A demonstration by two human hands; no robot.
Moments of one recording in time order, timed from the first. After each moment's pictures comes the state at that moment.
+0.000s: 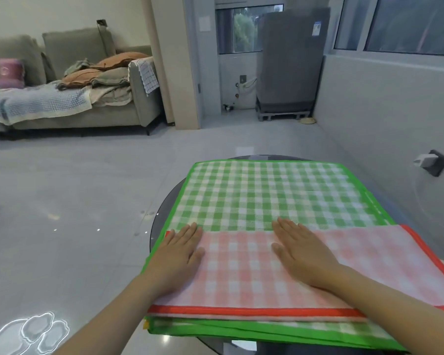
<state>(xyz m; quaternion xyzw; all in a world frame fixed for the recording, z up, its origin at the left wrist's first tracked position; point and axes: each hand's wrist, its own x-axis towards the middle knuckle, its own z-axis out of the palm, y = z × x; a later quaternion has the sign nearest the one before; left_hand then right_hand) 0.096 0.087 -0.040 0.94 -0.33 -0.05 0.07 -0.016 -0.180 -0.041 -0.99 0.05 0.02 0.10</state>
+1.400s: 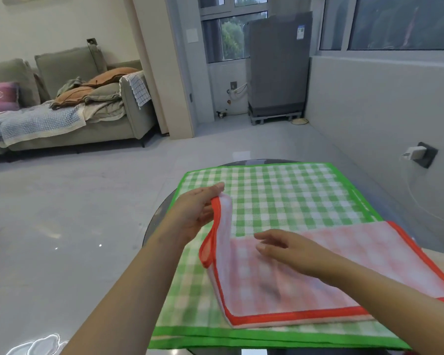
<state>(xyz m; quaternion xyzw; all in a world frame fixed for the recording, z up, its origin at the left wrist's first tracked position) 0.095 -0.003 0.068 0.64 -0.09 -0.26 0.72 -0.043 -0.167 0.023 -0.87 0.09 0.07 0.48</state>
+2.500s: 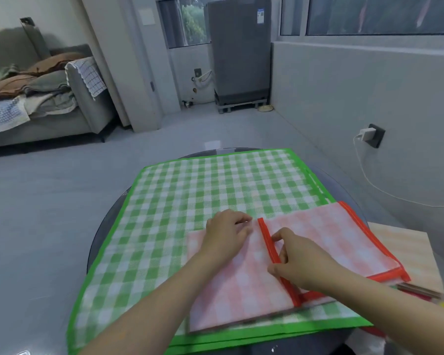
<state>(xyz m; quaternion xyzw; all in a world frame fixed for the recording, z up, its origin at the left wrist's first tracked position) 0.048 -0.107 -0.022 0.87 -0.36 -0.07 0.34 -0.087 -0.211 -0.003 -0.93 0.22 0.04 0.31</state>
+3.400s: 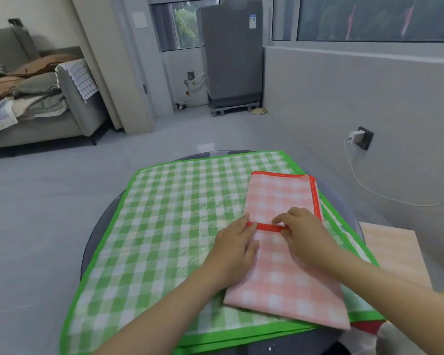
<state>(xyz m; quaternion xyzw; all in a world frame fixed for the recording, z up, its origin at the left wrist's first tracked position) 0.026 -0.100 -0.035 0.84 -0.50 -0.08 0.19 -0.072 -0.255 -0.023 -0.97 0.19 -0.12 0.13</state>
